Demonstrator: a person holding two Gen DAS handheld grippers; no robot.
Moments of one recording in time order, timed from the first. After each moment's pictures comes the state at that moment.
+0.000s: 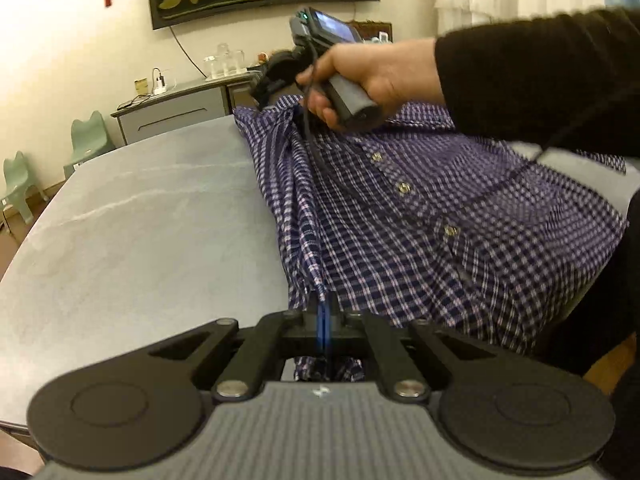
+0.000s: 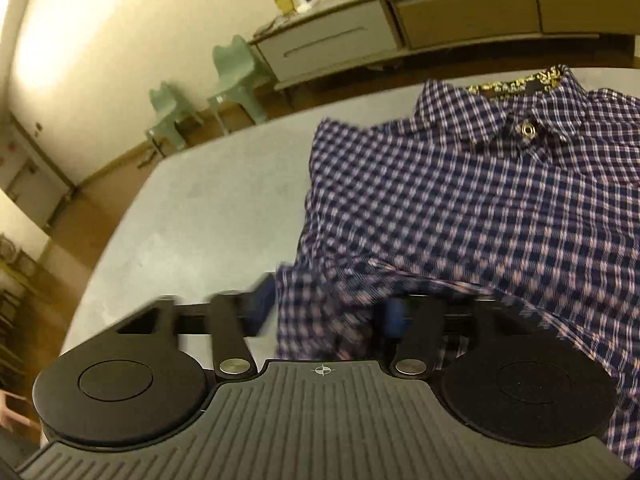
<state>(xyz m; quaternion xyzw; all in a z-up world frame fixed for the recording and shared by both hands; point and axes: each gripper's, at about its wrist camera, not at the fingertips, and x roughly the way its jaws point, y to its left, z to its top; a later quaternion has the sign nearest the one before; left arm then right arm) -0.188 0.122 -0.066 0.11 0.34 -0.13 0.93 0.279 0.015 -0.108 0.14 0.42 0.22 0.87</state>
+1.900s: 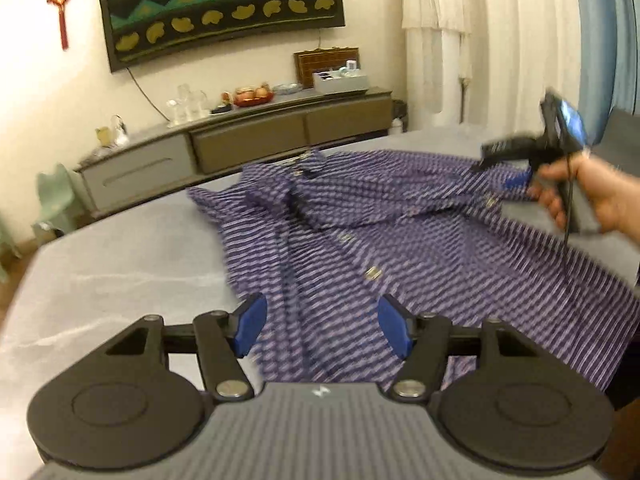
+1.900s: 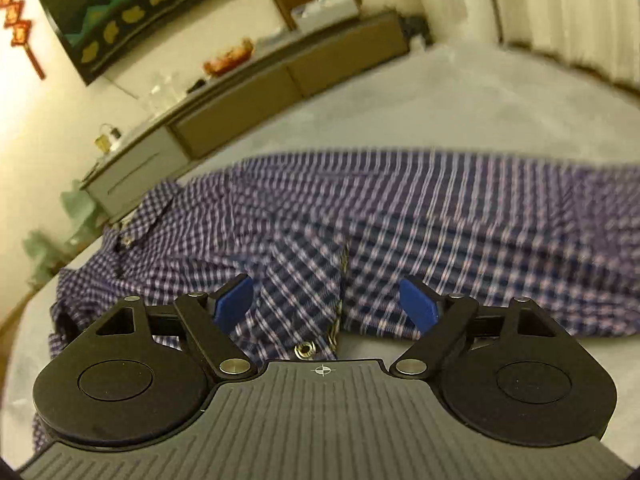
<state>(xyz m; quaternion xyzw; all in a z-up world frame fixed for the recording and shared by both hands) -0.042 0.064 -0.021 0.12 0.29 -0.19 0.93 0.160 -0.322 -0.131 0.23 0.34 -0.03 0.91</state>
